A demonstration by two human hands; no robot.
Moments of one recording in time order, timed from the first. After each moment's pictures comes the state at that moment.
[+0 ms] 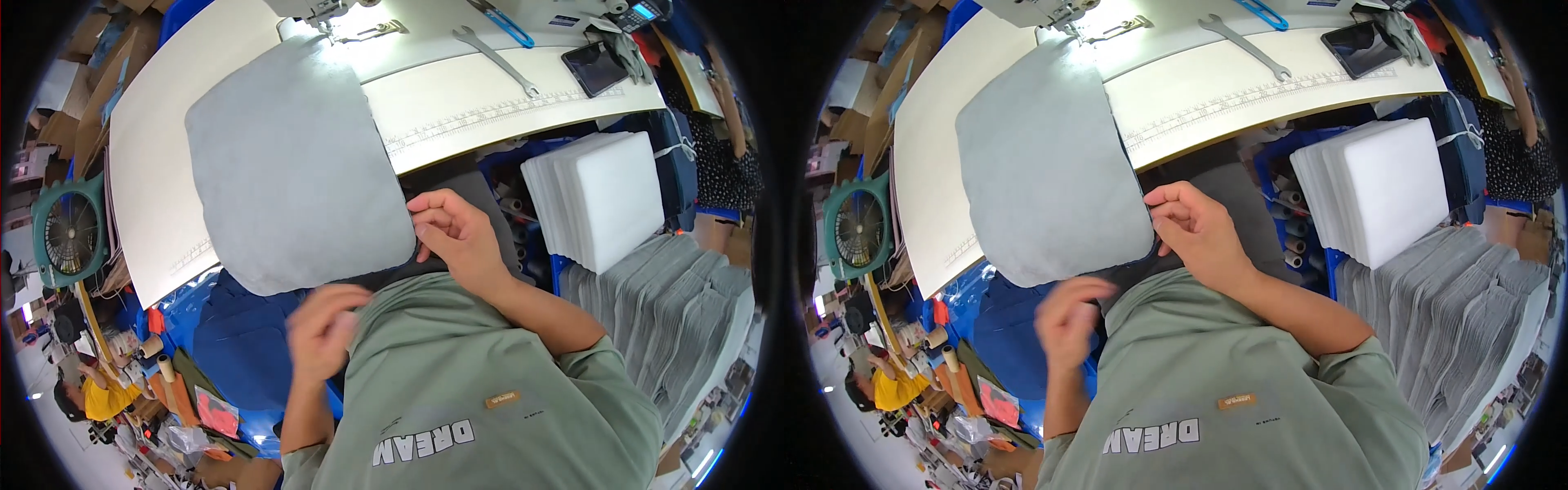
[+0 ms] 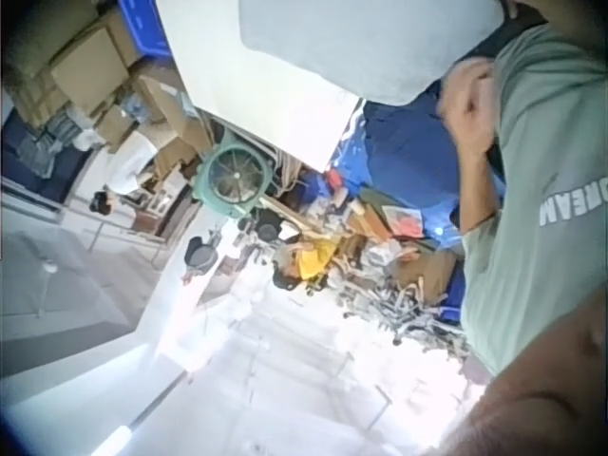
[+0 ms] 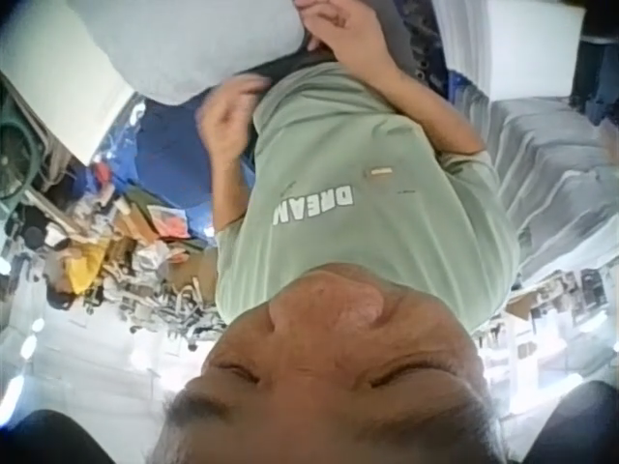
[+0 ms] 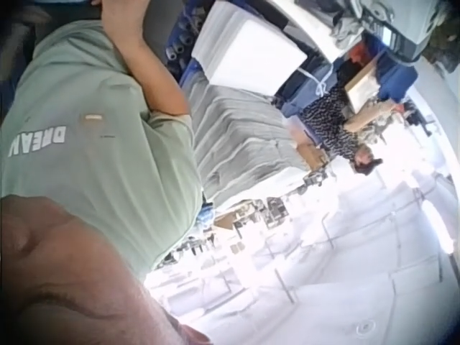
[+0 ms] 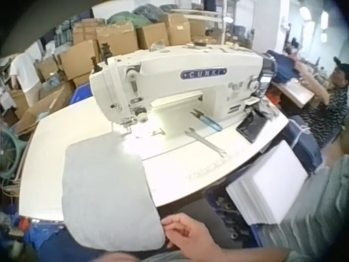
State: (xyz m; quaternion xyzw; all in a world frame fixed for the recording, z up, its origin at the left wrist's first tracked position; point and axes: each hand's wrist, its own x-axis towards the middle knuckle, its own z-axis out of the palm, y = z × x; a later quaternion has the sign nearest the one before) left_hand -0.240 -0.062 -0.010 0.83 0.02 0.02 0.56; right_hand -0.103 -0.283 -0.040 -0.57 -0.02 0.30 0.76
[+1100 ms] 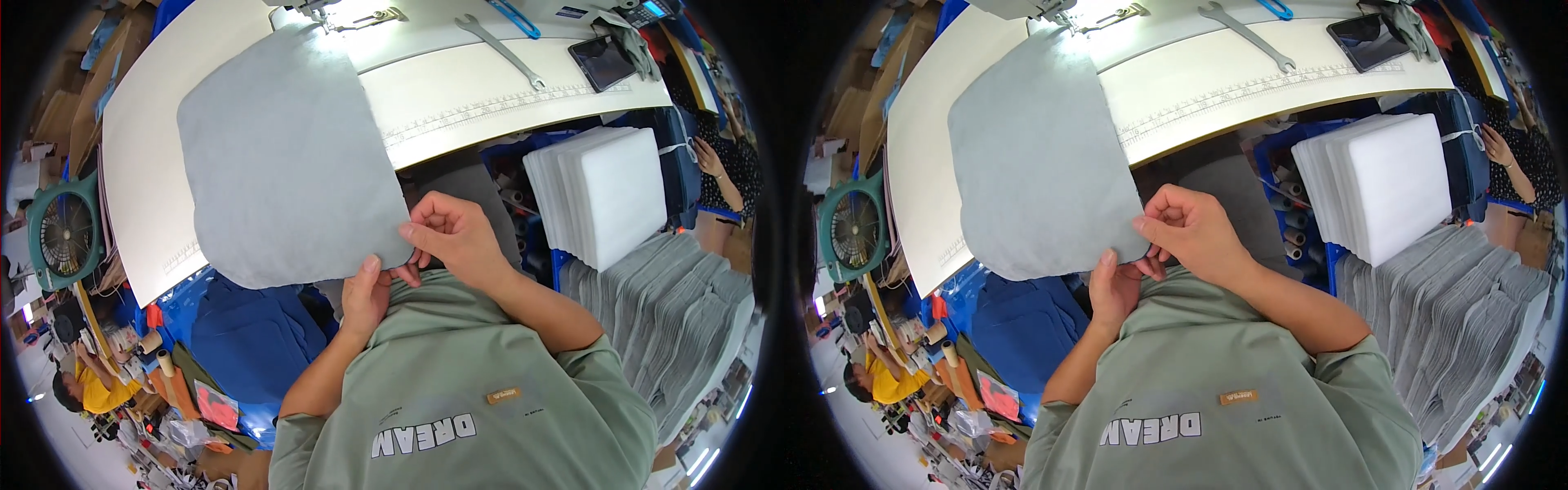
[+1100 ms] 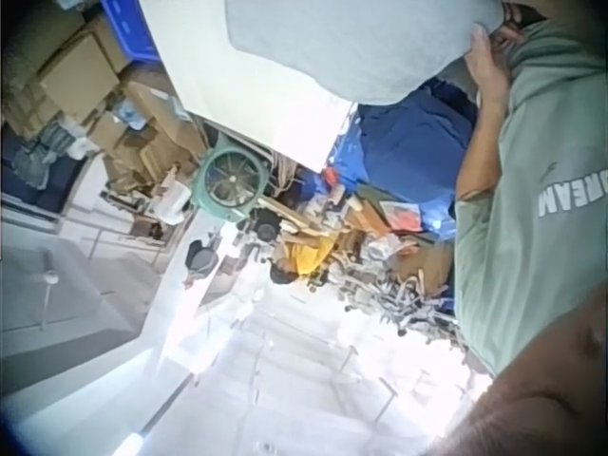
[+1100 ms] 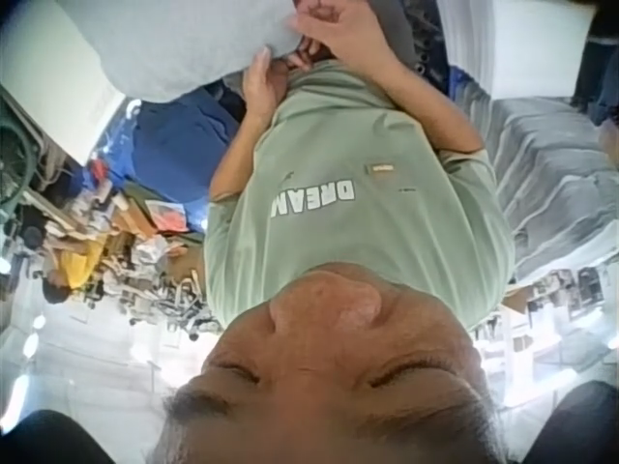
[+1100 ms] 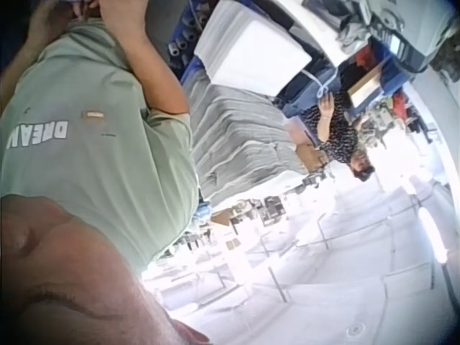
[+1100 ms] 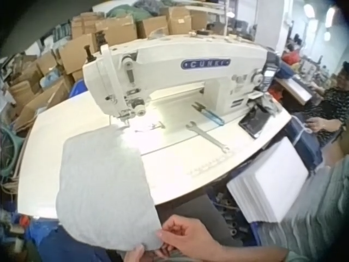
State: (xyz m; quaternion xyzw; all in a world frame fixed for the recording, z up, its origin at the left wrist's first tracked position) left_hand -0.200 -0.126 -0.083 0.45 0.19 -0.06 0.87; right_hand -0.093 -0.283 -0.042 -0.58 -0.01 0.37 0.72
